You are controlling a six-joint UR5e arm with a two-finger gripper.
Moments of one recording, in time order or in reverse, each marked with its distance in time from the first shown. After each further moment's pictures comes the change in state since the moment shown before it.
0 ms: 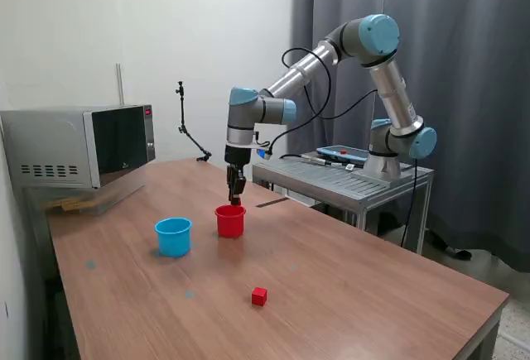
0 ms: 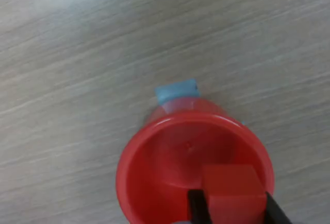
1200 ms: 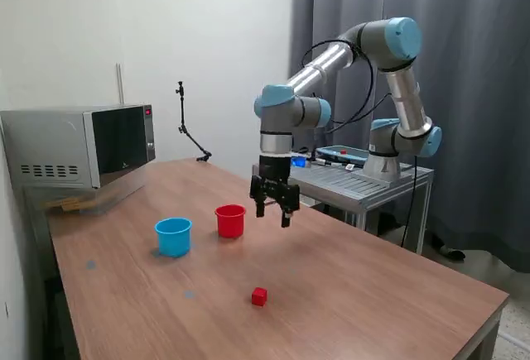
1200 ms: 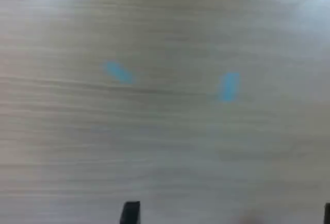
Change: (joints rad) arm 0.277 0.070 -0.151 0.105 0.115 -0.142
